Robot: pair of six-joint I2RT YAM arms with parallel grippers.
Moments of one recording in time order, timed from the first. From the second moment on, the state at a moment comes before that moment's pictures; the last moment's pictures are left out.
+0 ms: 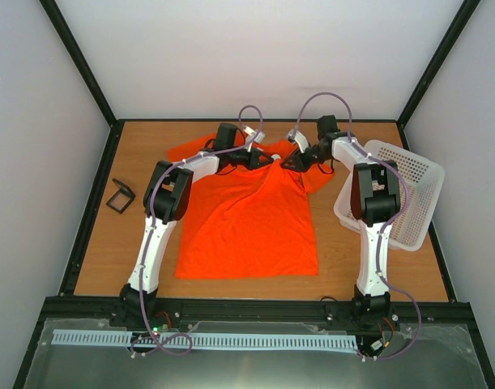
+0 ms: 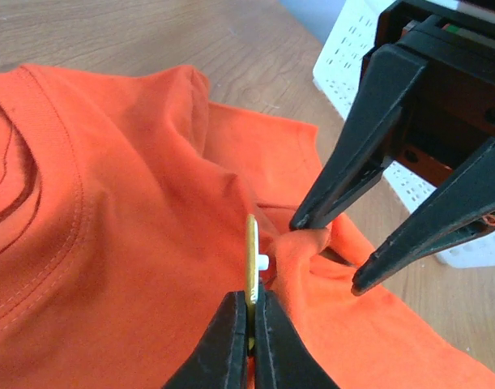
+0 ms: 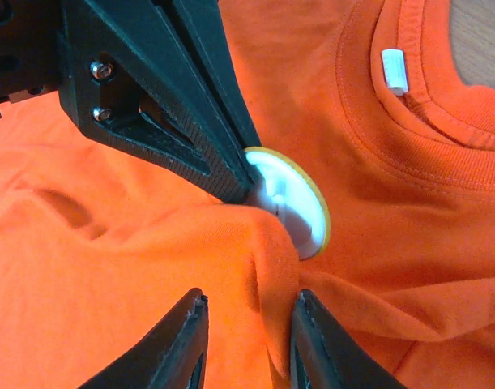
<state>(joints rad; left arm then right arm) -0.40 2.47 1.84 0.03 0.92 -0.13 0.15 2.26 1.78 -0.65 -0.83 -0.58</state>
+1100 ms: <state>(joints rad) -0.40 2.47 1.84 -0.03 0.84 -0.07 0.17 2.24 1.76 -0.64 -0.77 -0.61</state>
